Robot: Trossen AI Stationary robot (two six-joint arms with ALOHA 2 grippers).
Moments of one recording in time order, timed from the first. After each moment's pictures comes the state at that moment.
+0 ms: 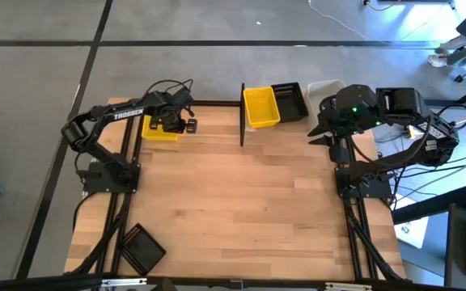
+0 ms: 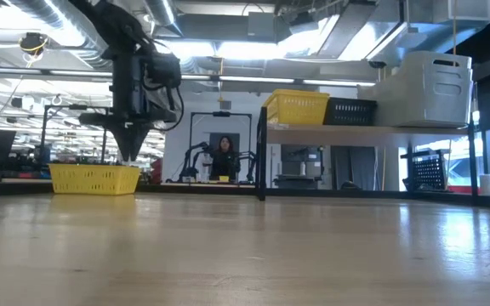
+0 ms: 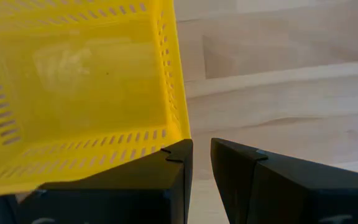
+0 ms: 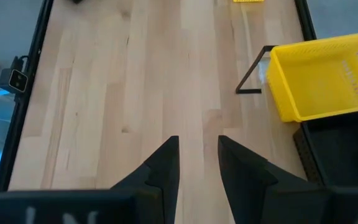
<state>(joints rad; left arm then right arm) 0.72 1.50 1.00 -0.83 -0.06 -0.78 -0.14 1.18 1.73 -1.41 -0.10 -0.11</state>
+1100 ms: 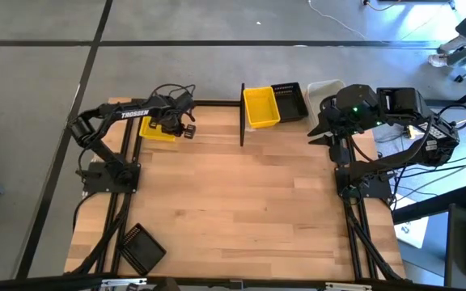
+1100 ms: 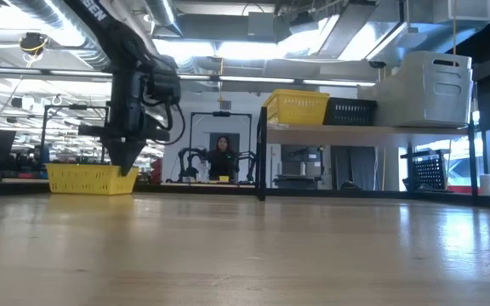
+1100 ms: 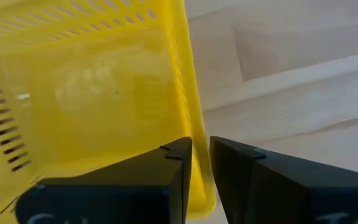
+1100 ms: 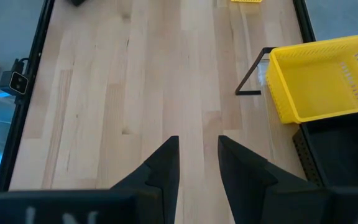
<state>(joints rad) 0.73 1.57 0.95 -0.78 -0.14 -0.61 -0.14 1.18 1.73 -1.41 -0.10 -0.11</state>
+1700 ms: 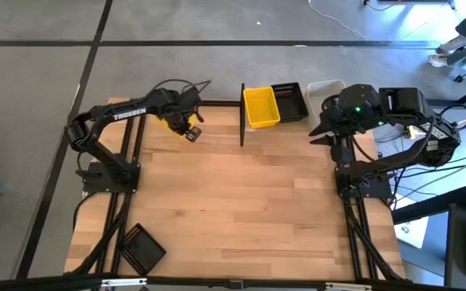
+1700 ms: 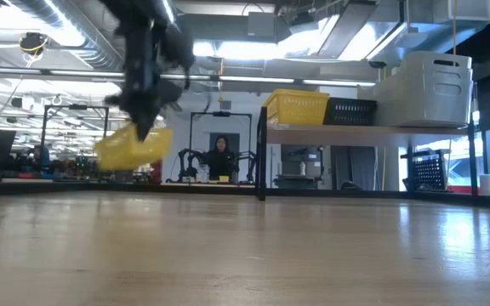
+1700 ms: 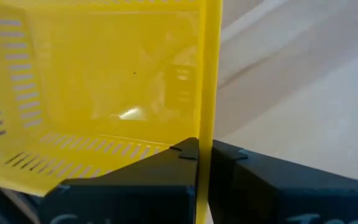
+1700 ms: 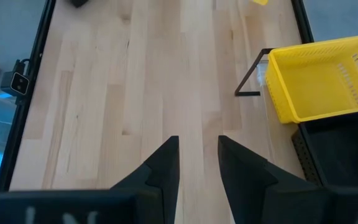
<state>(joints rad) 0.60 1.52 1.17 -1.00 -0.08 -0.38 -0.14 1.17 1.73 -1.41 -0.10 -0.11</state>
